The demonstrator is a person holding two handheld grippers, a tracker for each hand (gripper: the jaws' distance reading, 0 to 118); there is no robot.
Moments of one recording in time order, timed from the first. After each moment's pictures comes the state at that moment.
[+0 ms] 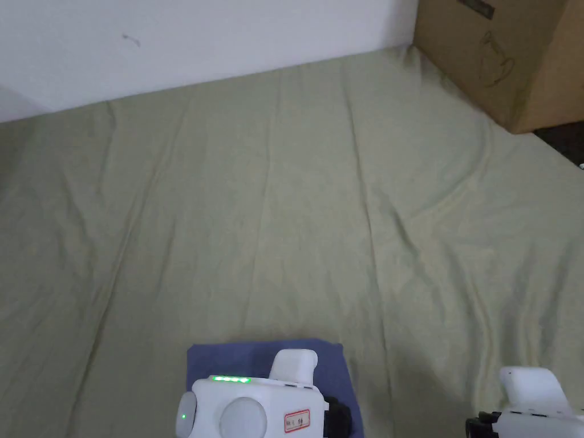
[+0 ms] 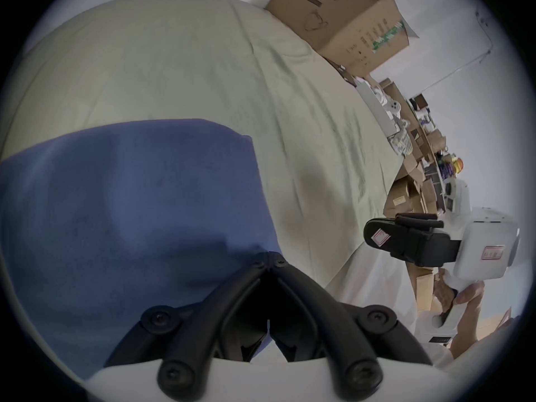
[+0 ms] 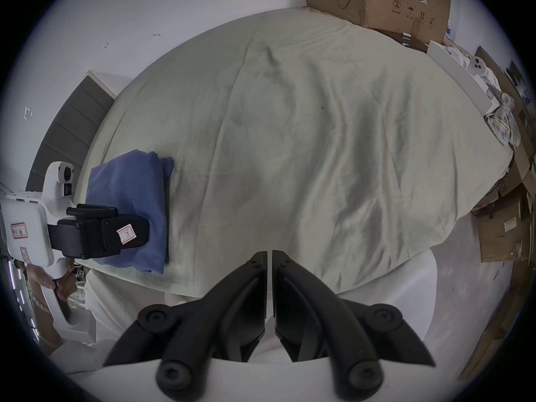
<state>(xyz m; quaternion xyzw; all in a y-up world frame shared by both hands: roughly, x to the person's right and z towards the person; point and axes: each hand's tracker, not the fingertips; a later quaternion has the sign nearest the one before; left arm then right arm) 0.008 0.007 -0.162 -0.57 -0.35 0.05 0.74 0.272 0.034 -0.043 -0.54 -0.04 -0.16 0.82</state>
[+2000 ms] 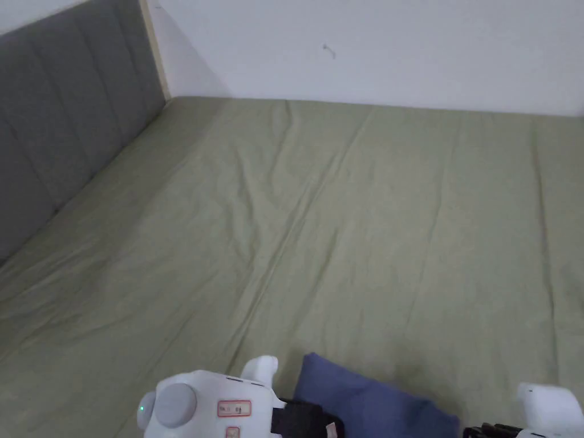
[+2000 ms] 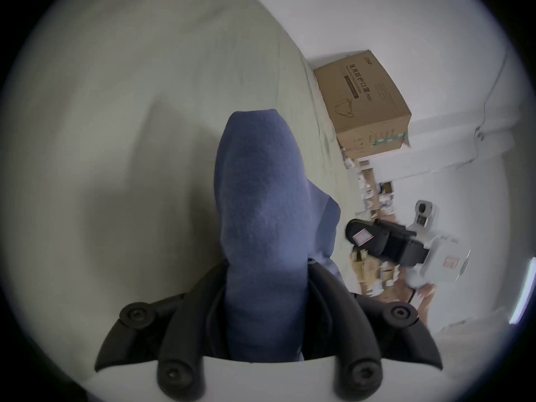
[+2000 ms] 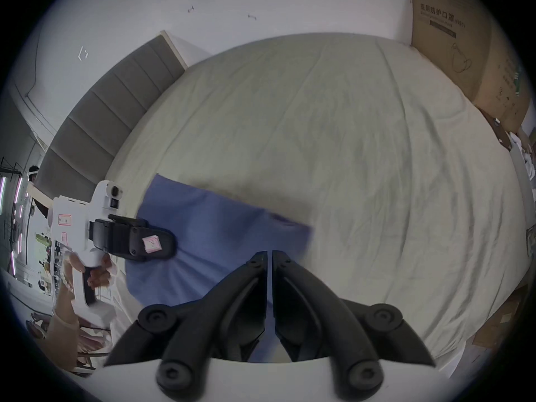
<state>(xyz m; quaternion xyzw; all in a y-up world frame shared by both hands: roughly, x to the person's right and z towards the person) -0.249 -0.014 -0.211 -0.52 -0.32 0.27 0.74 0.124 0.065 -0.158 -0.50 0.13 -0.08 0.85</state>
